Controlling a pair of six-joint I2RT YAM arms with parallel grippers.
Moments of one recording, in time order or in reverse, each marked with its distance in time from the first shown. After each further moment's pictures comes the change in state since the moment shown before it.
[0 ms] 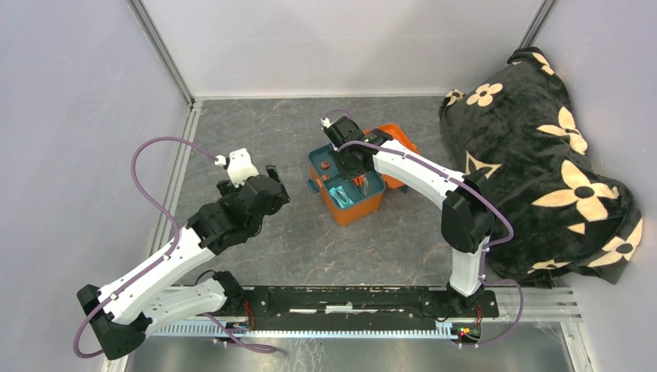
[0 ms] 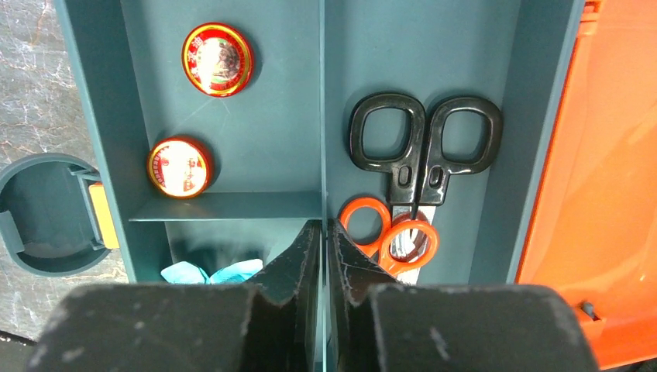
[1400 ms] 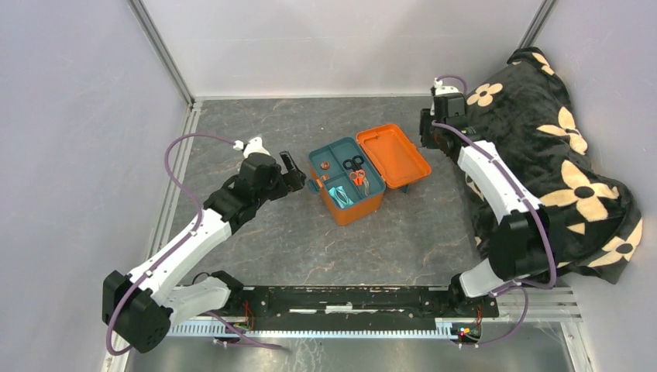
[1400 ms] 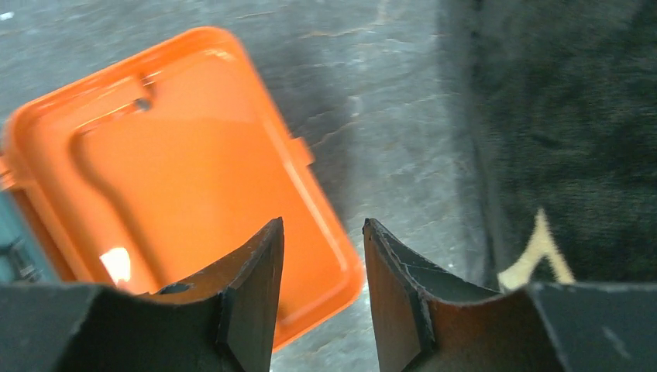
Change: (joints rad) left arm 0.272 0.145 -0.088 0.384 0.520 0.090; right arm -0.525 -0.391 -0.337 0.299 -0.002 -0.068
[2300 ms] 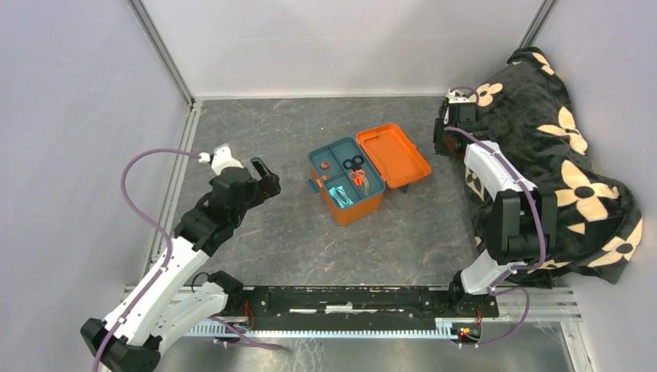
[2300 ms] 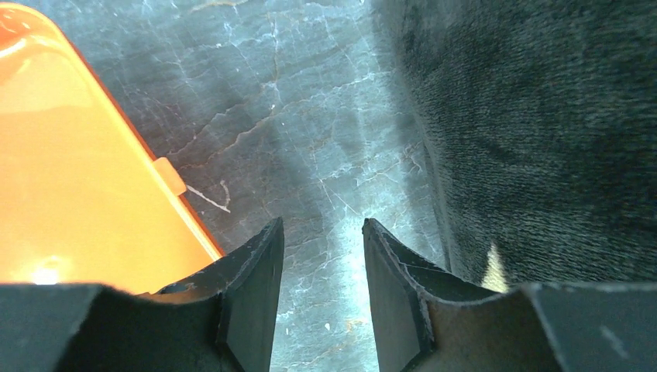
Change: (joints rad) left arm 0.033 -0.225 -0.018 -0.129 -0.120 0.023; right arm -0.185 0.135 -0.094 0.124 -0.046 -0.068
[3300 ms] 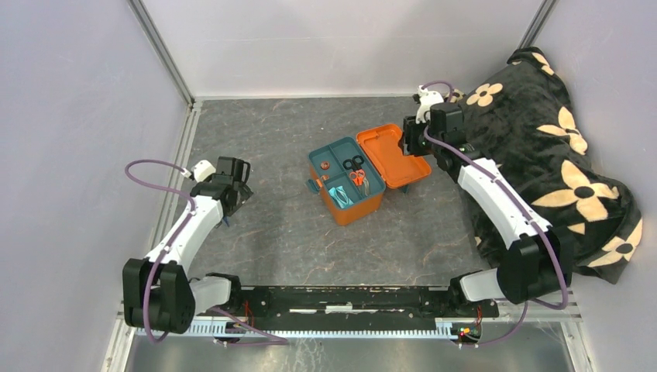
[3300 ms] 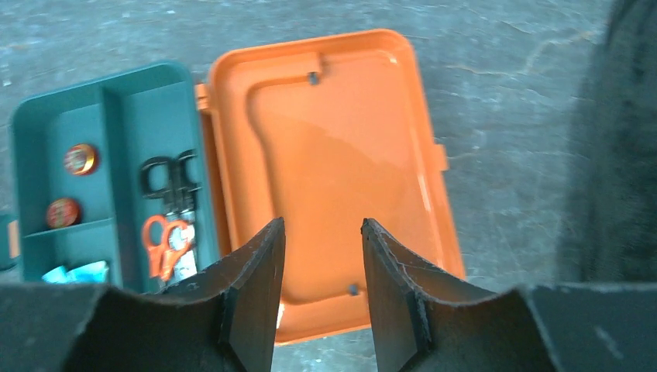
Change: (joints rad) left arm 0.381 0.362 -0.046 -0.177 -0.118 -0.160; right arm 0.206 -0.243 -0.045 0.029 -0.187 0.005
